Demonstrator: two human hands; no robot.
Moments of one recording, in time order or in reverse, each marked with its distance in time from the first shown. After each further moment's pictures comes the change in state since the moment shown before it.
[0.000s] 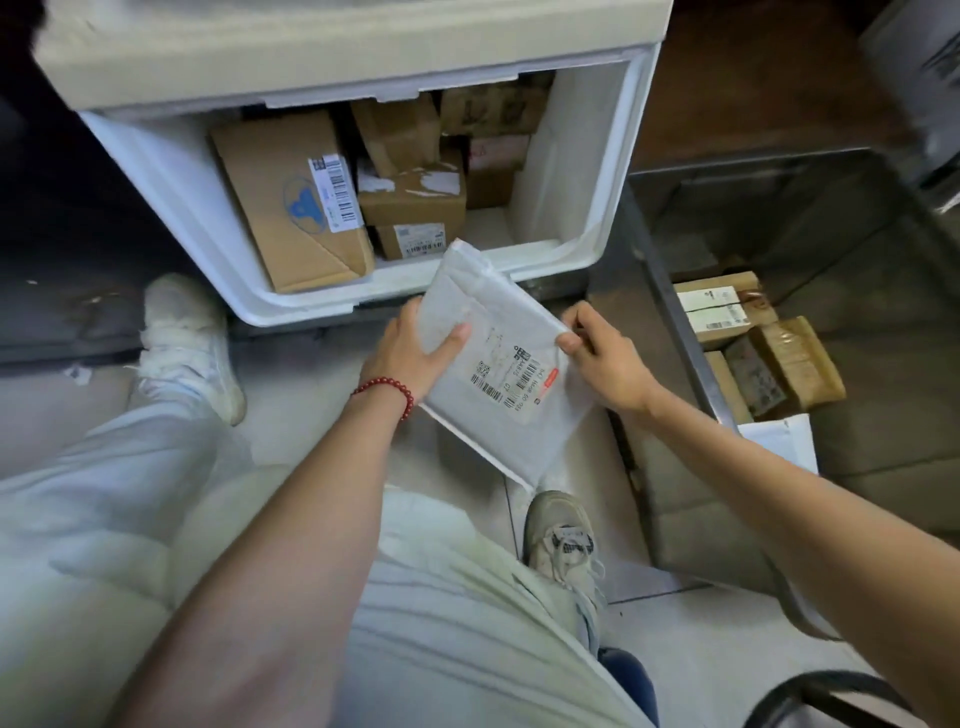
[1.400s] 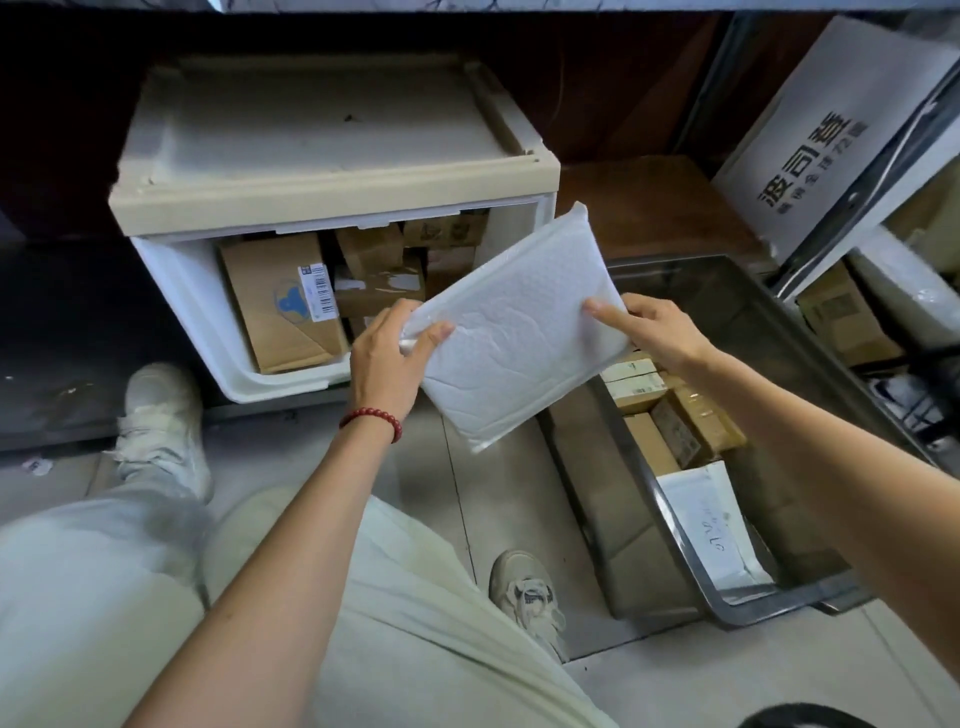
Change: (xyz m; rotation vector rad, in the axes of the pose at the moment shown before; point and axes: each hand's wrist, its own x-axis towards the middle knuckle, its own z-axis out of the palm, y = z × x) left_hand -0.050 0.086 -0.042 -0.259 0.379 0.515; right_hand -0.029 -0.045 -0.136 0.080 0.155 0.118
